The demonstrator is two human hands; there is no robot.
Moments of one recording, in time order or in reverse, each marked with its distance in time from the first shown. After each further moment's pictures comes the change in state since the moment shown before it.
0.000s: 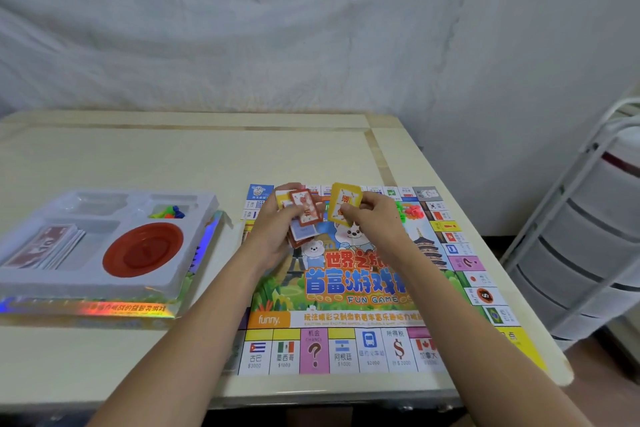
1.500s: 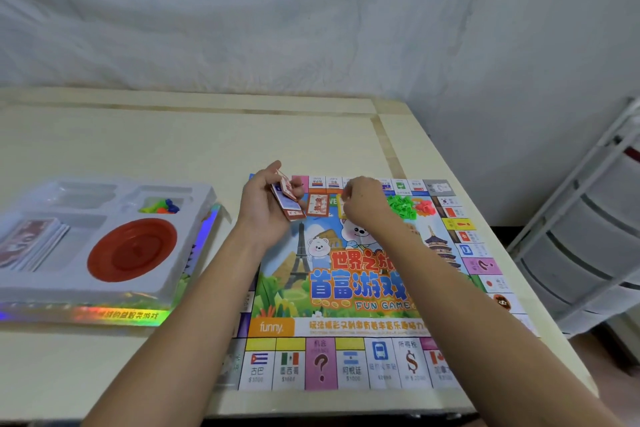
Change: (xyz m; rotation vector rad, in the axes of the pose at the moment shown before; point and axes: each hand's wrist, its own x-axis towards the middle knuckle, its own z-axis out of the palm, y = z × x) left_hand 0.038 0.015 -0.019 -0.479 0.093 -0.124; right_hand 0.070 0.008 0.032 -0.792 -0.084 -0.056
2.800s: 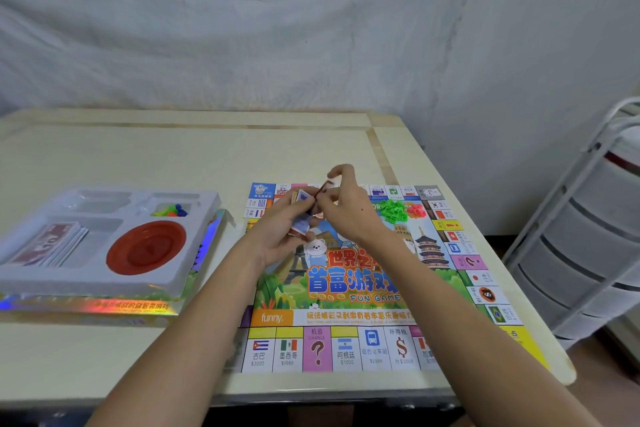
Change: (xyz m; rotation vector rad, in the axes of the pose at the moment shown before) left_hand -0.034 -0.019 0.002 0.460 -0.328 -0.055; right_hand -0.068 -0.032 -0.024 0.503 0.052 -0.269
